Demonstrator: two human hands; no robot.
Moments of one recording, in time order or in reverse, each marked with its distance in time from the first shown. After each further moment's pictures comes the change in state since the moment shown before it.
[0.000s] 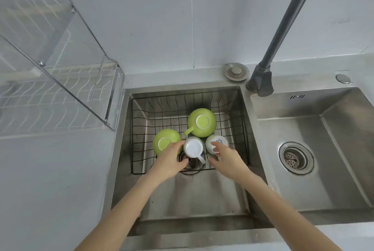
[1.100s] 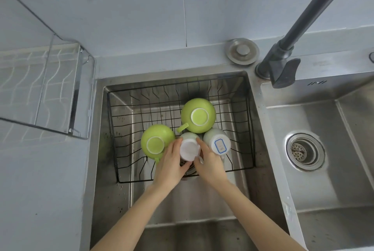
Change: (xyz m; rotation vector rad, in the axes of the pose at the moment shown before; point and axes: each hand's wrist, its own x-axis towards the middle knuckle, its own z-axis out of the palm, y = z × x) left_hand 0.061 -0.029 0.050 0.044 0.144 -0.039; right_hand 0.063 0.003 0.049 0.127 0.088 0.087
